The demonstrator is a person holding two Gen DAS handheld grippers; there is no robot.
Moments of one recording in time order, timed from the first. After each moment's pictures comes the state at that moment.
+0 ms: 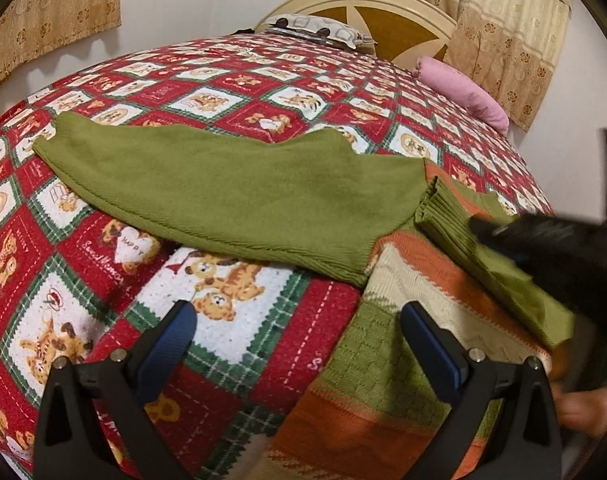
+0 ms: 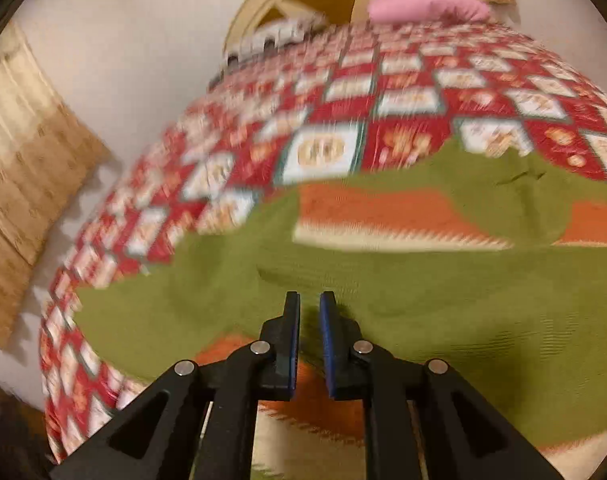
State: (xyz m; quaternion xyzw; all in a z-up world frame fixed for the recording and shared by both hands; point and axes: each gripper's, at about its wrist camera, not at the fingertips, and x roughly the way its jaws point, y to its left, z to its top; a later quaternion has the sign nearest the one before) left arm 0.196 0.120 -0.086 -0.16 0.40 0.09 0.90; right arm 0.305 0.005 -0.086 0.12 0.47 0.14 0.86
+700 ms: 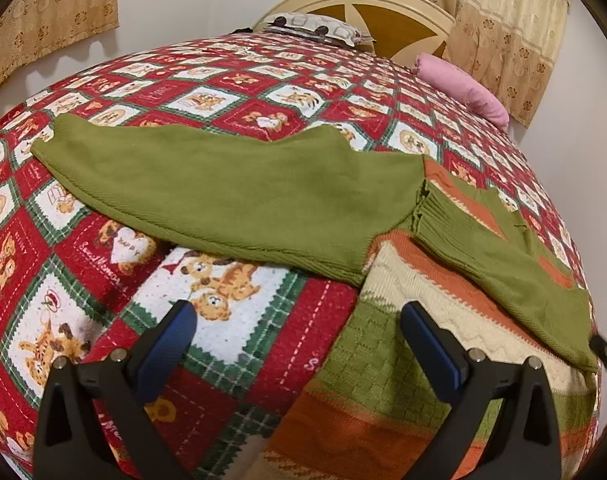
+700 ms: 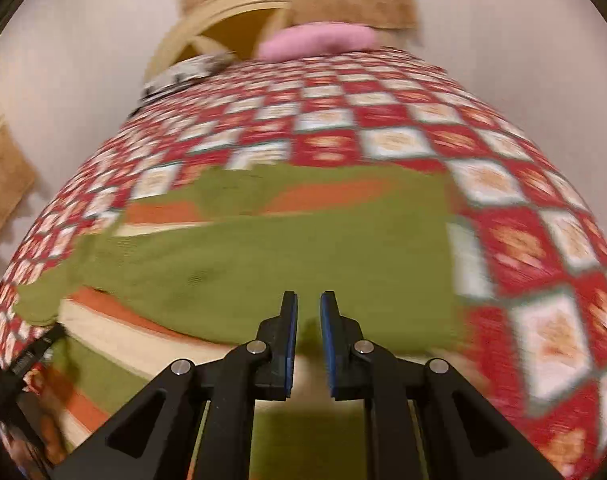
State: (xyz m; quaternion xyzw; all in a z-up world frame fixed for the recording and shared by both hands) left arm 0.198 0.117 -0.087 -0.15 0.41 0.09 0.90; right arm 0.187 -0.205 -0.040 0.09 0.41 -0.04 0.91
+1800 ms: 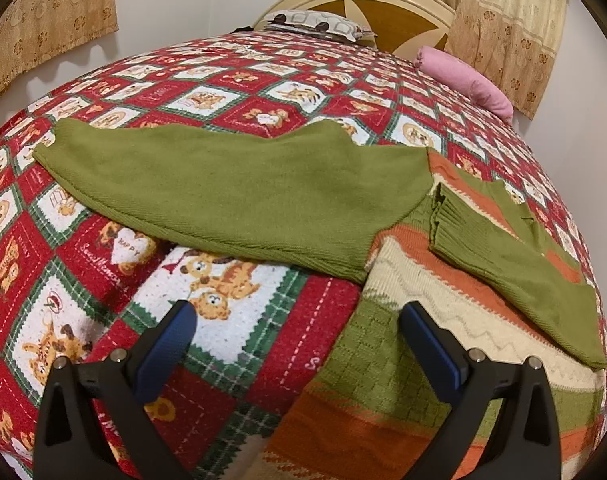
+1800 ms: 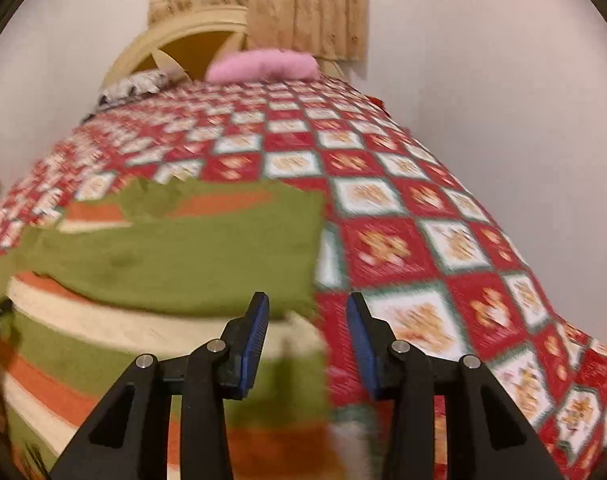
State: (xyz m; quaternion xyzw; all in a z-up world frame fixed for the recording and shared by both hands) left arm 0.200 0.117 -0.090 -0.14 0.41 0.09 0.89; right arm 0.140 -0.232 -0.020 0.02 0.37 -0.12 0.92
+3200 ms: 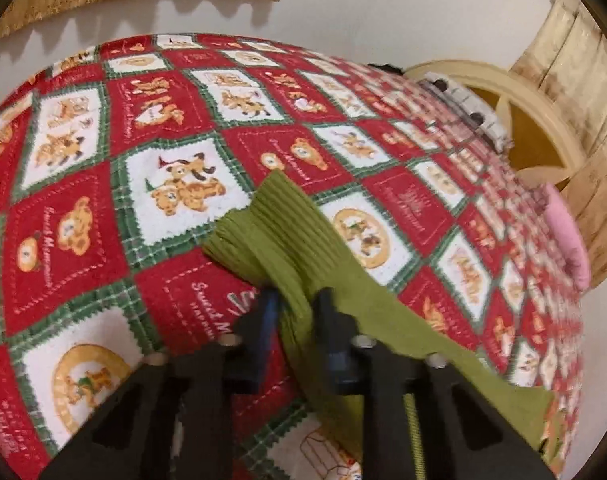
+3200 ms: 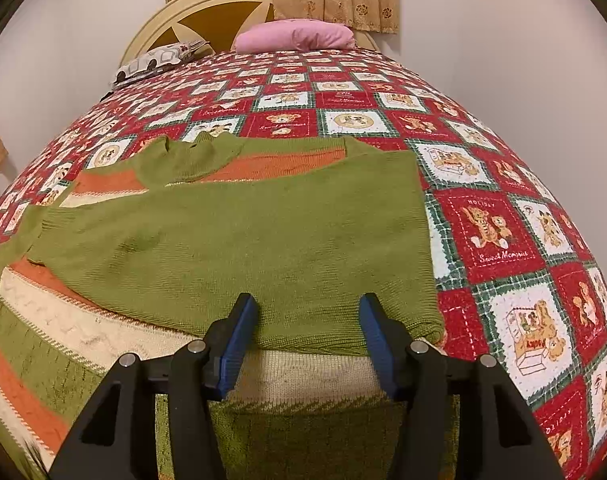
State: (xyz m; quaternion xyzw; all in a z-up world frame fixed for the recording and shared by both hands) left arm 0.233 0.391 -0.093 -0.33 0.34 0.24 0.84; right arm 0.190 -0.201 -0.078 0.03 0.42 -0.08 0.90
